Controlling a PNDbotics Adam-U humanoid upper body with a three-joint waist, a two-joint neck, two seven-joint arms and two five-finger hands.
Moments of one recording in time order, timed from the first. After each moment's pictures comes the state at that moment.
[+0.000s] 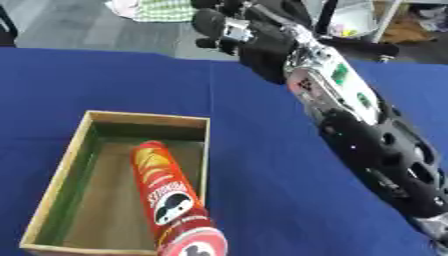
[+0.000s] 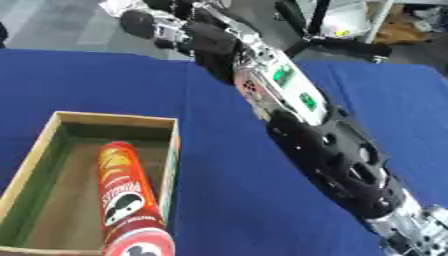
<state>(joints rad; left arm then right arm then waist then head) -0.04 0.34 0.14 -1.94 0.06 0.05 0.13 -0.77 -0.61 0.24 -1.78 -0.77 0.36 -0.12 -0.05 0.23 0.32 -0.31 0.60</state>
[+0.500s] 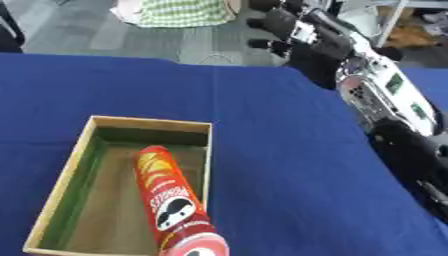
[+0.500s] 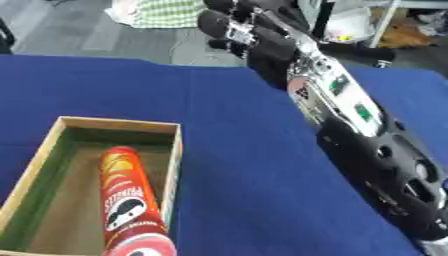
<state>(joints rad) -0.03 0.34 0.15 -1.94 0.05 0.05 0.13 -0.68 -0.69 0.18 -1.79 -0.78 0.30 -0.10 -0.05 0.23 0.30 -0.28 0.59</state>
